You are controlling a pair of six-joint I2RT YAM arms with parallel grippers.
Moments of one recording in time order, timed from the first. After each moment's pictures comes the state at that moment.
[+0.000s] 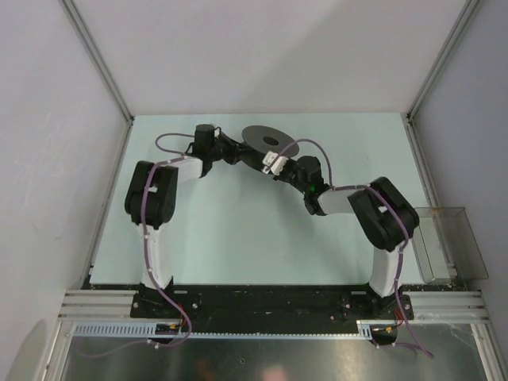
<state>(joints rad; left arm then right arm) -0.25 2.05 1.30 0.28 0.50 -1.30 0.58 1.86 0.94 0.75 -0.10 -0.70</state>
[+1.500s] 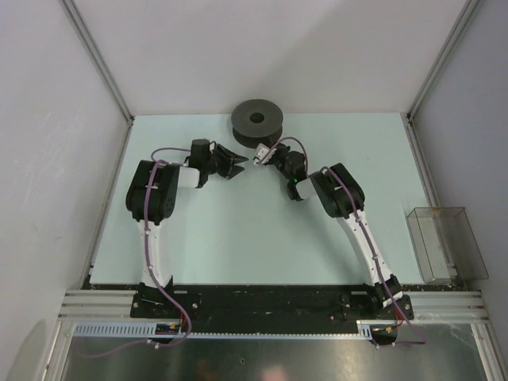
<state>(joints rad) -0.21 2.19 1.22 0.41 0.48 -1.26 0.49 2.65 1.62 1.14 -0.13 -0.88</state>
